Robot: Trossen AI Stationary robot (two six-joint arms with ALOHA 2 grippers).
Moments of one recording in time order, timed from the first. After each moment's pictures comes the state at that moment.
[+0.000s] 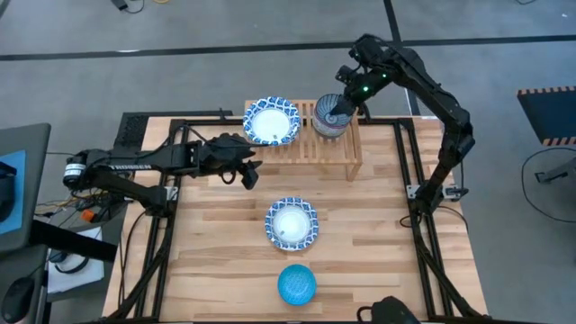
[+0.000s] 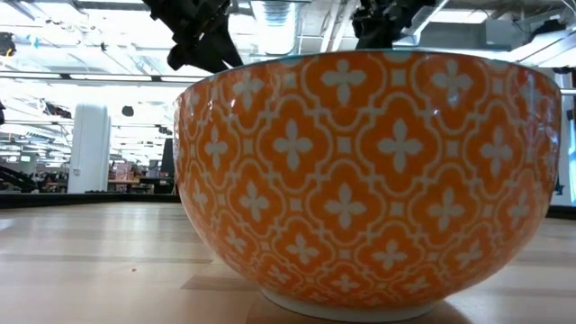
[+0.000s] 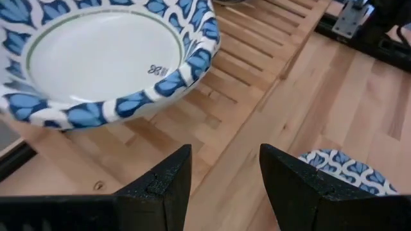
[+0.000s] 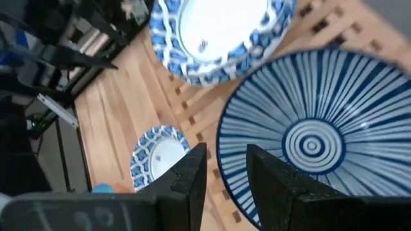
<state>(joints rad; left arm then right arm) 0.13 1.19 1.02 -0.42 -0.35 -0.36 -0.78 1.72 2.02 -1.32 -0.58 0.02</state>
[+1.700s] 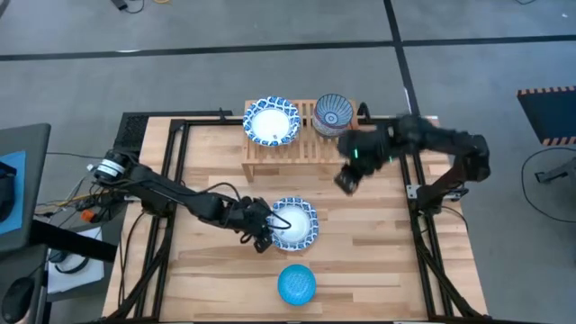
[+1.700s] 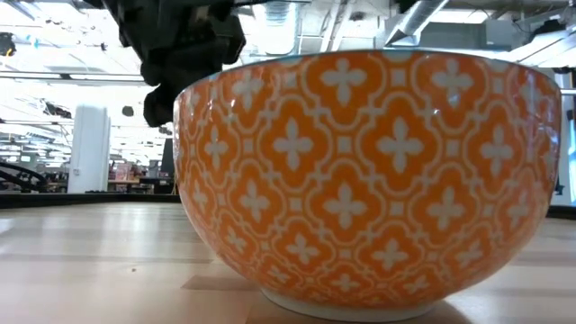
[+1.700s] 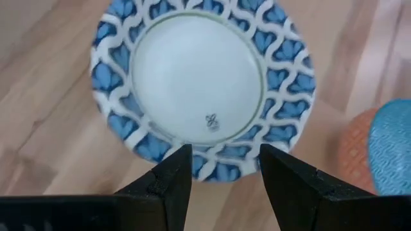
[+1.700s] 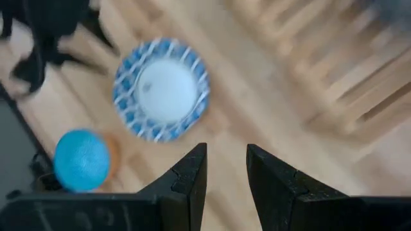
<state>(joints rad) -0.28 1.56 0.95 -0.26 -0.23 -0.80 -0.01 1.54 1.92 -1.54 0.10 0.67</state>
